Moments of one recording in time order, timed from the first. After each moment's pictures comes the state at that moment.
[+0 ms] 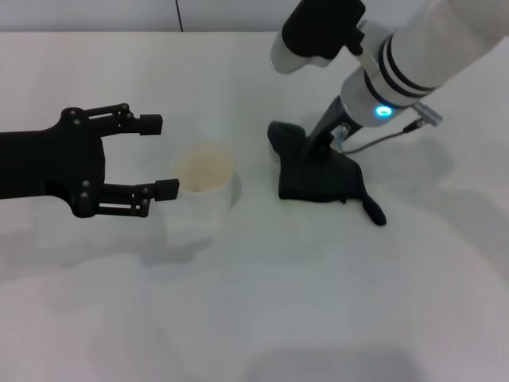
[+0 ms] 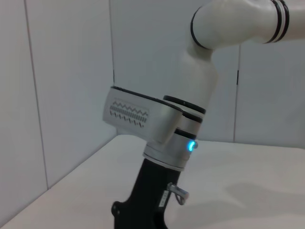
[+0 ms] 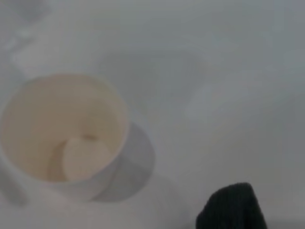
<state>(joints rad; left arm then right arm) -0.42 -2.02 0.84 0.99 1.81 1.80 -1.38 0.96 2.03 -1.74 -0.92 -2.43 -1.07 2.61</state>
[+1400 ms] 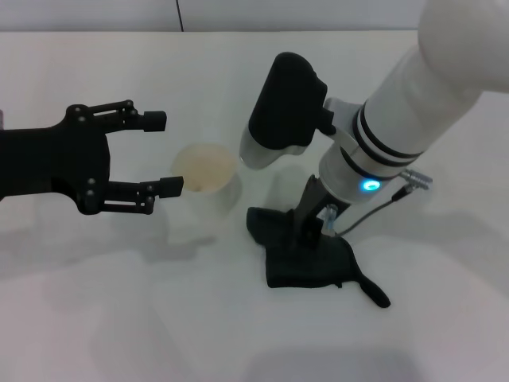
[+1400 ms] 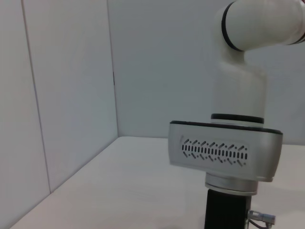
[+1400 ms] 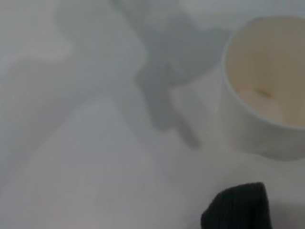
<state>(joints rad) -0.43 -2.02 0.84 0.98 1.81 1.79 -1.35 0.89 2.03 -1.95 -1.12 -2.32 -1.25 2.63</state>
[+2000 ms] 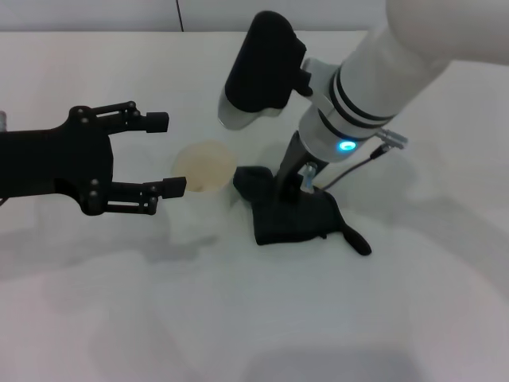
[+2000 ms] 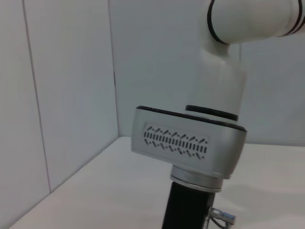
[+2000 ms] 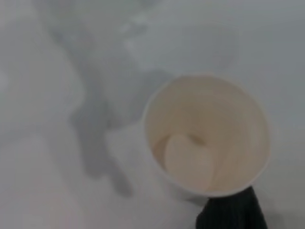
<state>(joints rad) -0.43 -2.03 0.84 0.98 1.81 1.78 -1.35 1.01 2.03 -1.95 -0.99 -2.34 -1.13 2.64</state>
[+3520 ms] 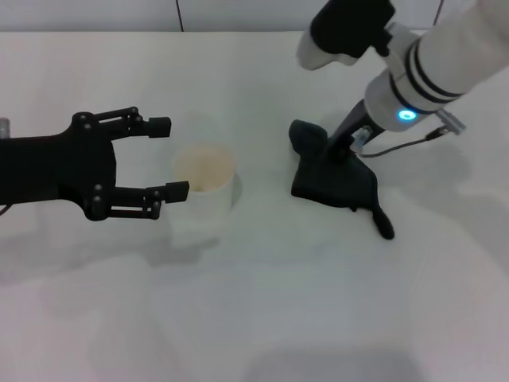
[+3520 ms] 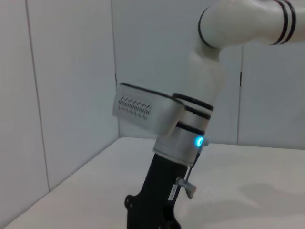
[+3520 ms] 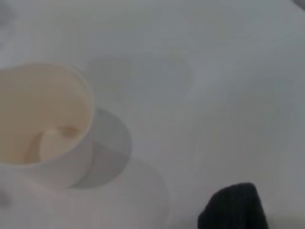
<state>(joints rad) -0.41 -2.04 0.84 0.98 1.81 1.78 -1.35 0.87 2.02 -1.70 -1.00 -2.48 -1.11 2.66</state>
